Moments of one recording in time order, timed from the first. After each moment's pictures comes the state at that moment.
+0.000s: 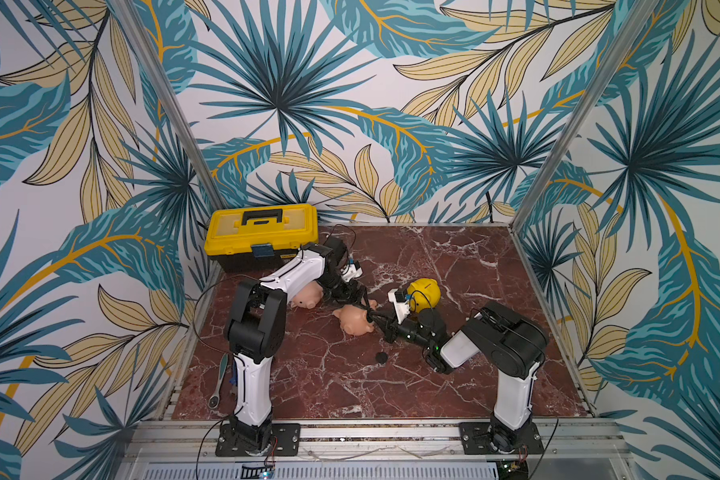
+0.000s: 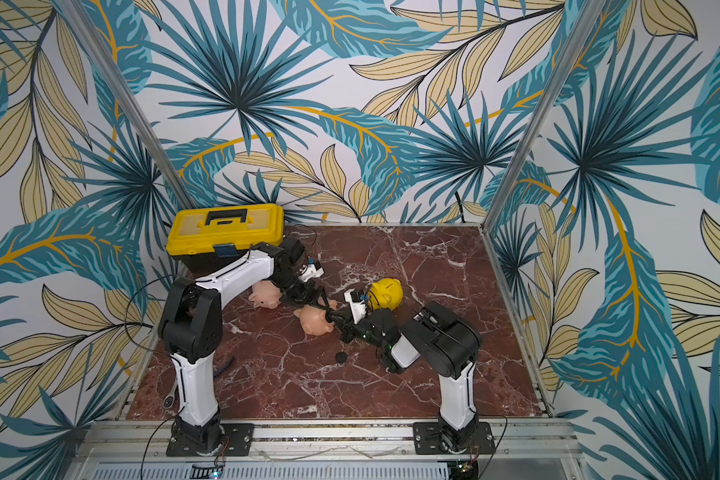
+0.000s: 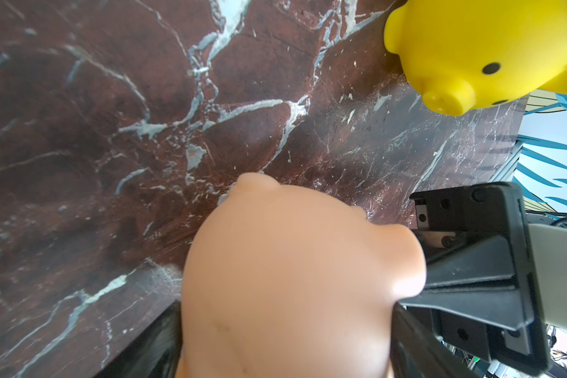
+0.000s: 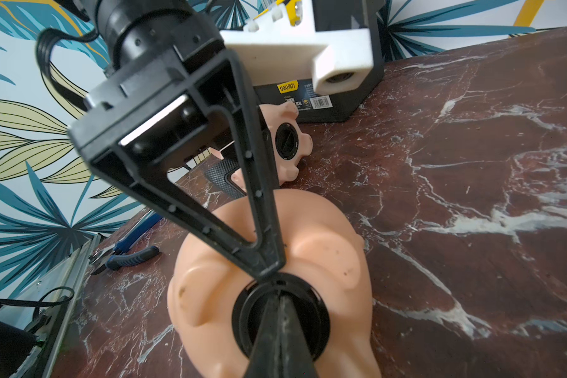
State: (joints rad) left arm -0.39 2.01 1.59 -1.04 0.57 -0.09; right arm 0.64 1.94 0.51 1.29 -0.32 0.41
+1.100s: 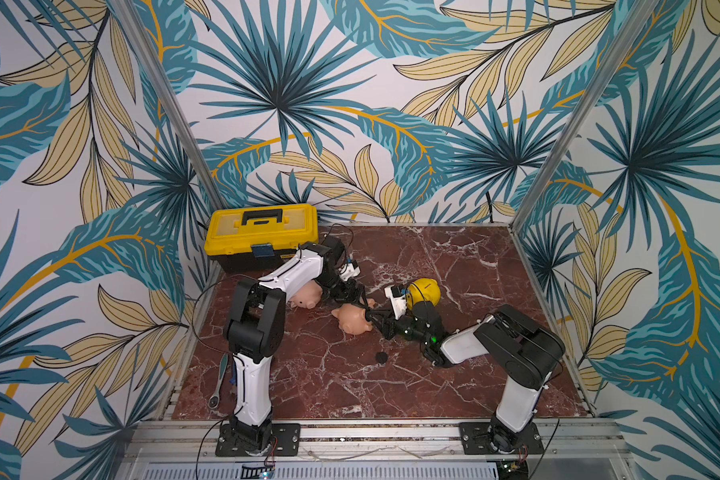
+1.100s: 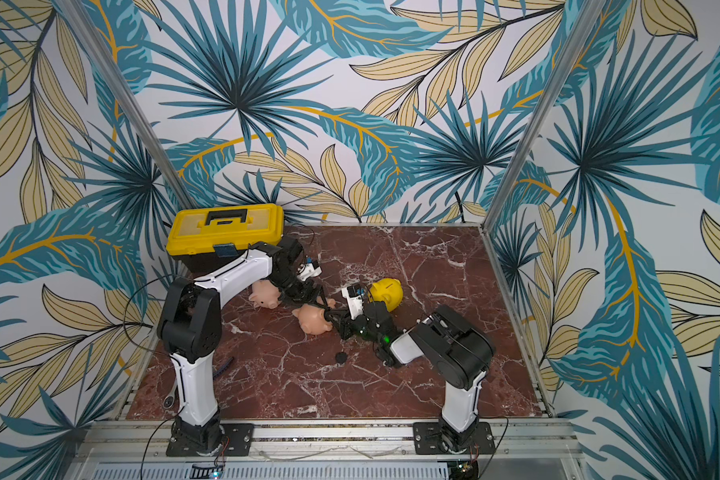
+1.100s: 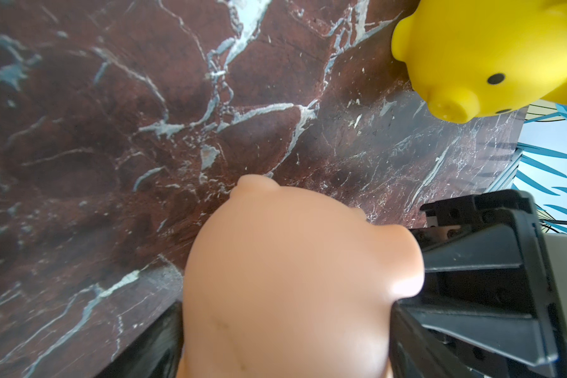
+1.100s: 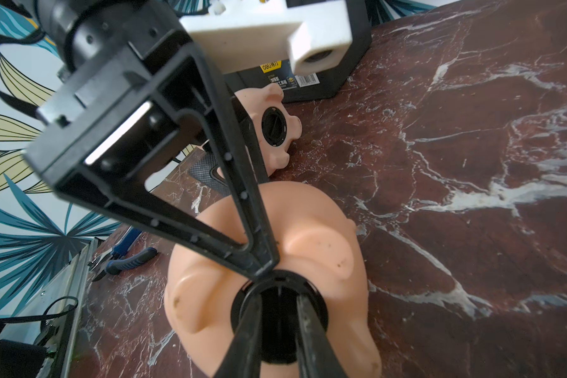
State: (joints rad) left arm -0.38 2.01 1.59 -1.04 0.57 -0.10; right arm 0.65 1.83 0.58 0.97 -0.31 0.44
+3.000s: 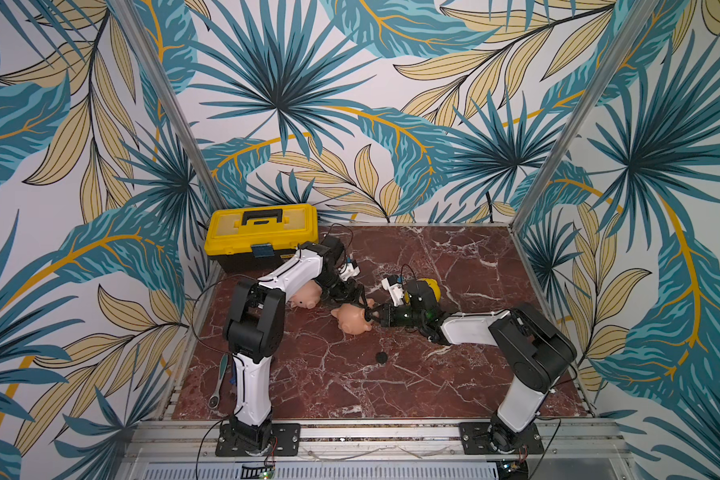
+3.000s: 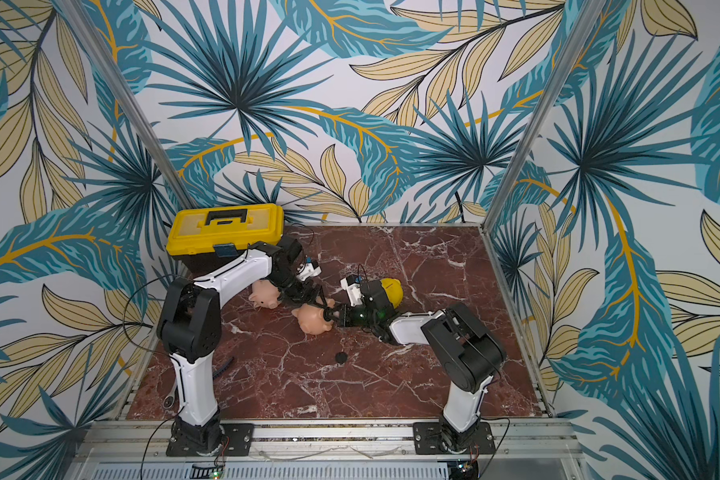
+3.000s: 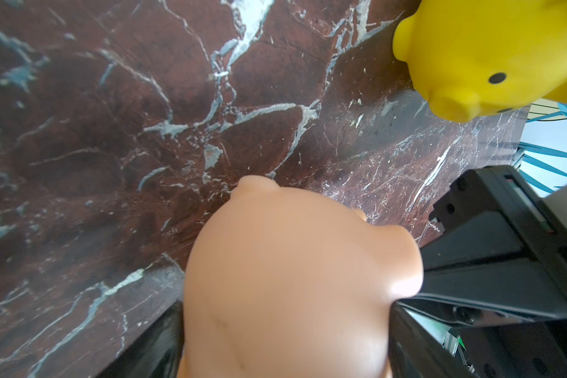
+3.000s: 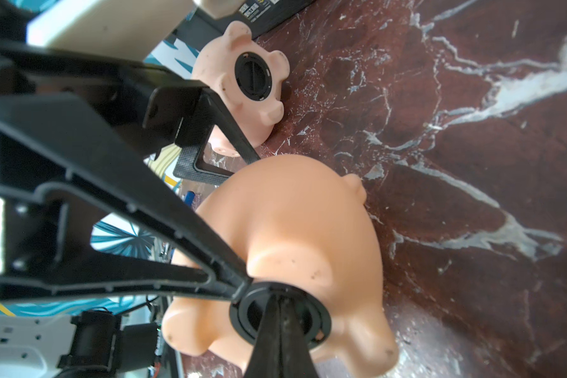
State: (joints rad) left arm -0.38 2.01 1.59 -1.04 0.56 -0.10; right arm 0.58 1.79 0.76 0.52 -0.53 0.73
